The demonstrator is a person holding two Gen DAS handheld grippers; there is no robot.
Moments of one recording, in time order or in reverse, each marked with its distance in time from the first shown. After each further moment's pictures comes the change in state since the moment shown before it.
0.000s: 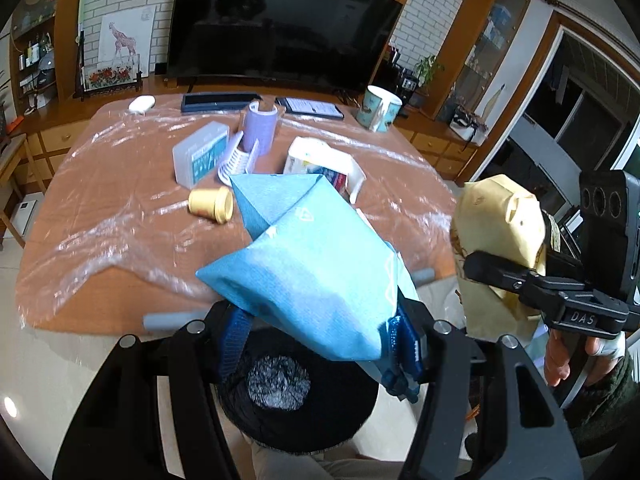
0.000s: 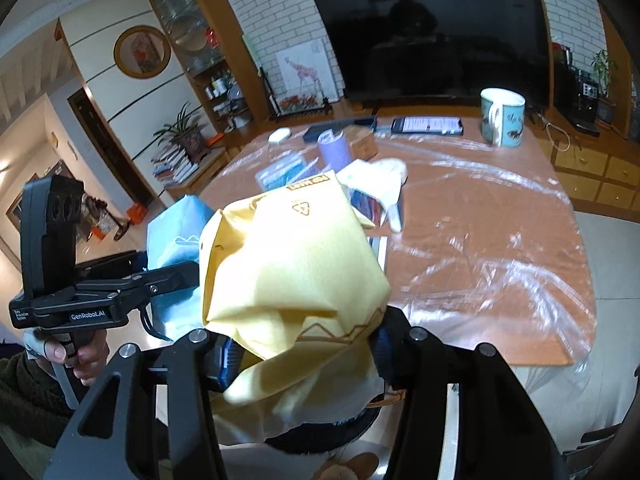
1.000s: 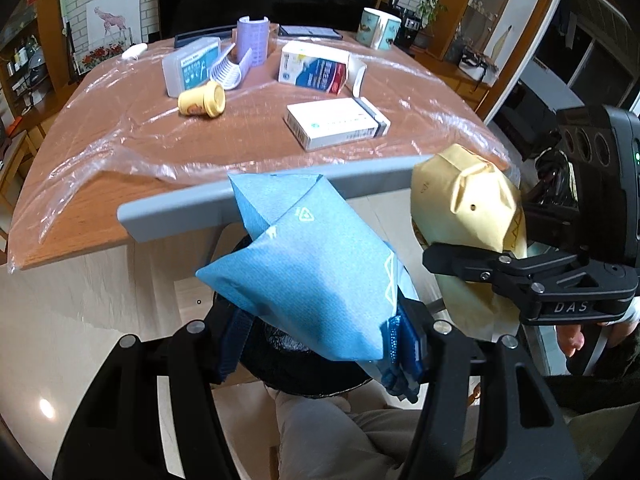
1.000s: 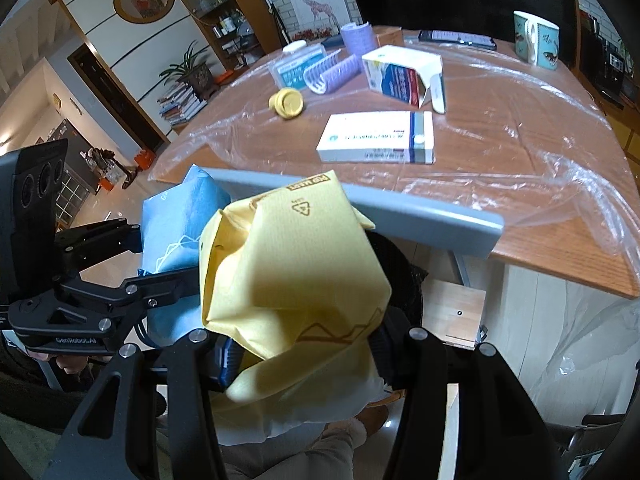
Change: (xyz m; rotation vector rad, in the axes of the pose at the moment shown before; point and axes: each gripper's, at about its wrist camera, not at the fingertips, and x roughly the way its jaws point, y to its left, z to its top) left arm 0.030 -0.010 -0.070 0.082 0.182 0.078; right arm 0.056 0.010 -0.066 -0.014 0.227 0.031
